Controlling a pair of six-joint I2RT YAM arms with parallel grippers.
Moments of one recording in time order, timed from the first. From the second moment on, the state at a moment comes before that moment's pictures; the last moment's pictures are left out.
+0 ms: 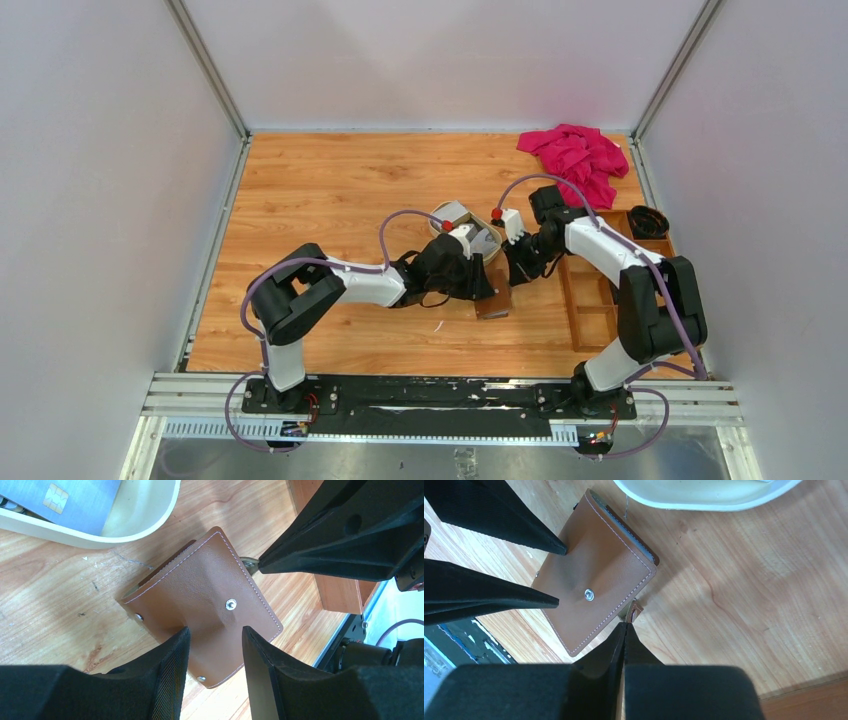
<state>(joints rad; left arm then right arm) -0.95 1.84 0.92 0.35 0.14 -0.75 0.27 1.55 0.99 -0.74 -0.50 -0.47</state>
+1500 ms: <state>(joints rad) -1.03 1.70 0.92 0.27 0.11 -0.72 0.25 1.51 1.01 -0.88 -0.68 -0.73</state>
